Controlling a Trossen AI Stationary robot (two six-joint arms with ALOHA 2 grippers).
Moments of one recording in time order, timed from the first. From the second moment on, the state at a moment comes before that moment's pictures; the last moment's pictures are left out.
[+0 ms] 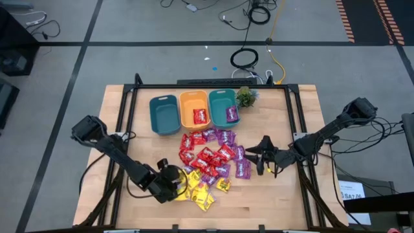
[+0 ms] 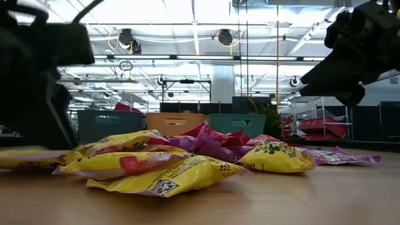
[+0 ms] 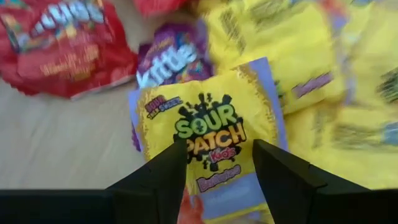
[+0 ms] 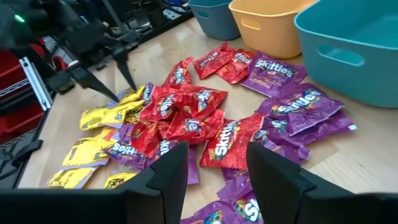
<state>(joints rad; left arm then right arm) -0.68 1.70 0.77 -0.25 -0.48 -0.96 0.52 1.09 0.26 0.35 0.66 0.75</state>
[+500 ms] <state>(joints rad) -0.68 1.68 0.77 -0.27 -0.47 -0.99 0.52 1.09 0.26 0.39 0.72 0.66</state>
